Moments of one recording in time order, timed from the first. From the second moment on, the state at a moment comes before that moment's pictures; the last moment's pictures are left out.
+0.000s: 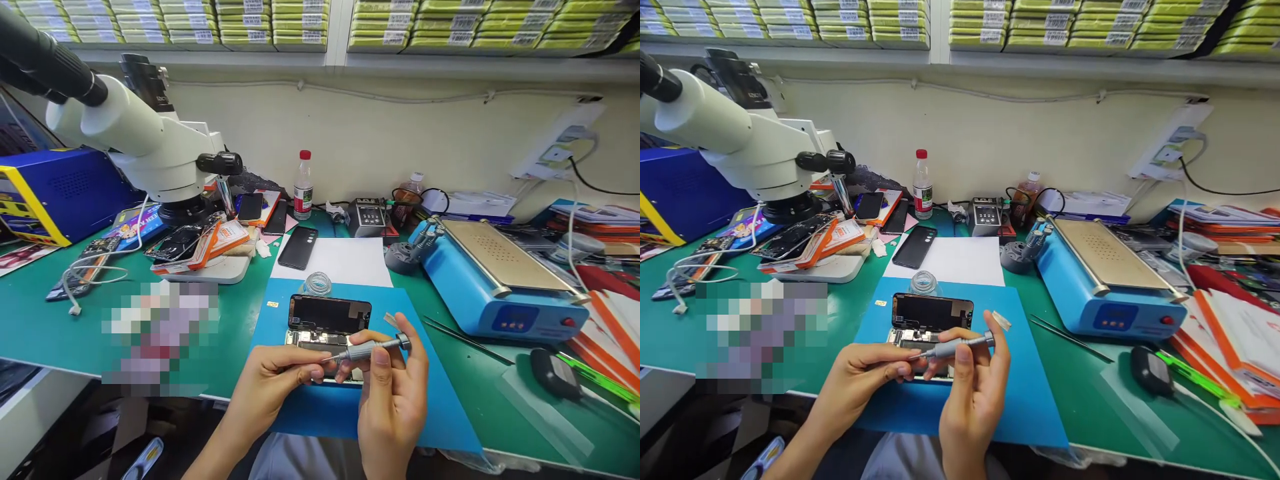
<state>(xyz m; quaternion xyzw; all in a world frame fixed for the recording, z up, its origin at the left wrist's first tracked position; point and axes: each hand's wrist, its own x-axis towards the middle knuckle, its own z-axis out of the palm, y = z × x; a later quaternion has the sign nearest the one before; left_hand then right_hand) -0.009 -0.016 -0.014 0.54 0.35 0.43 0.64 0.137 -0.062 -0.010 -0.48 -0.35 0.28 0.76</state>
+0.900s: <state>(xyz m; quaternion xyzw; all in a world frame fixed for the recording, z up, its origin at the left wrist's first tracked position) -0.013 -0.018 -0.010 0.56 0.34 0.42 0.63 0.138 -0.062 -0.009 -0.49 -0.33 0.32 0.74</state>
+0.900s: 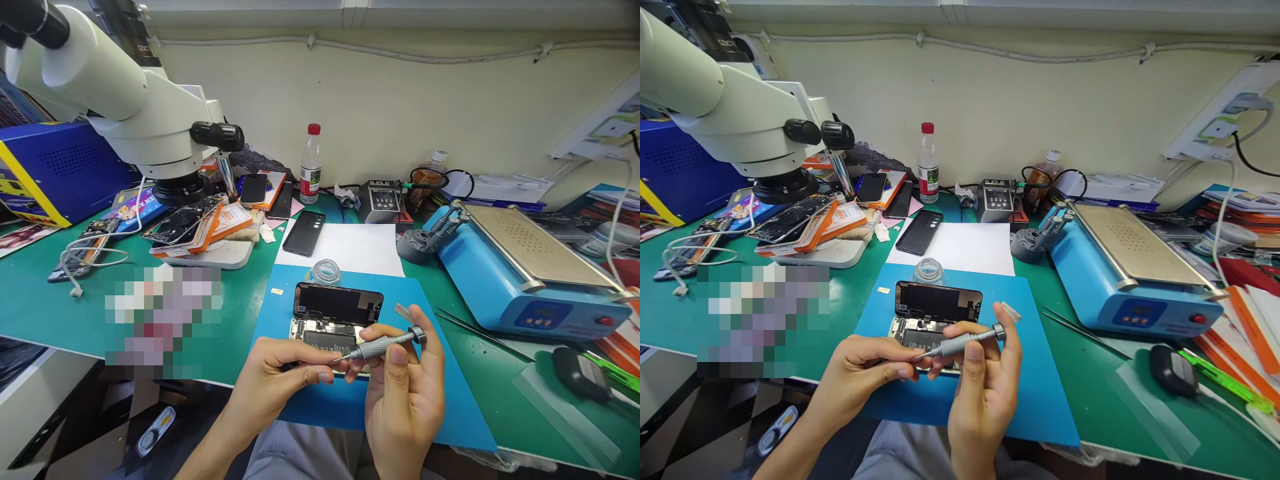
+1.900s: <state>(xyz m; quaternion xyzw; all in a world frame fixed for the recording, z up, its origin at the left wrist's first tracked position) -0.014 -0.016 -0.007 0.58 0.33 0.41 0.62 0.141 -0.060 -0.011 -0.47 -0.33 0.33 0.75</state>
